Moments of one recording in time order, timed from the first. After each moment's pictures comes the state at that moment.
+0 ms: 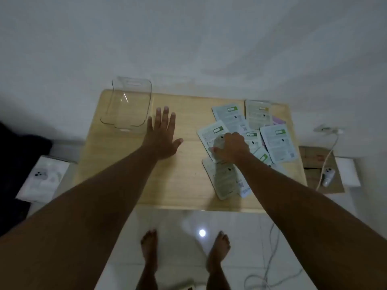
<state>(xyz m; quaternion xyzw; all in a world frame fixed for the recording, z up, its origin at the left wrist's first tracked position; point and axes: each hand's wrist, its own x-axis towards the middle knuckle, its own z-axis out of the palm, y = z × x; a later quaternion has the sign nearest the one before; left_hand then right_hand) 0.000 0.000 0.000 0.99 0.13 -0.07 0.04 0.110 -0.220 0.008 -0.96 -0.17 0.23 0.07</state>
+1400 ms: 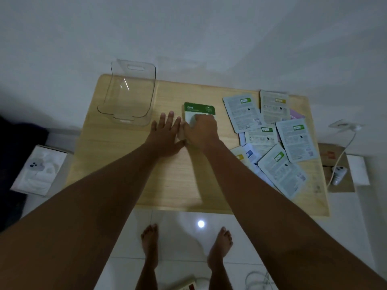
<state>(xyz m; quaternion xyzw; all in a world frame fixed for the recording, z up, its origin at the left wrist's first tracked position) 0.010 0.025 -0.072 0.97 0.13 -0.16 0.13 0.081 -0.098 -0.009 -0.94 -0.20 0.14 0.22</state>
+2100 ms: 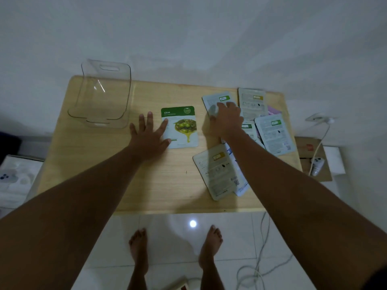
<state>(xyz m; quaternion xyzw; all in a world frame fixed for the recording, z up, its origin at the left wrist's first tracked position) 0.016 0.010 -0.080 0.97 0.15 -0.14 0.08 0.164 -0.190 -0.005 -0.98 -0.13 0.14 0.08</state>
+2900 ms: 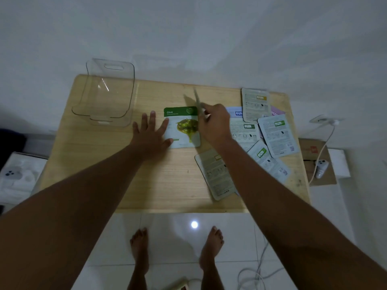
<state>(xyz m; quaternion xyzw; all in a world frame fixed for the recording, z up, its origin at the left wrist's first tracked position) 0.014 0.011 -0.074 0.97 0.15 -0.16 0.10 0.124 -0.168 -0.005 -0.91 -0.18 0.05 0.36</state>
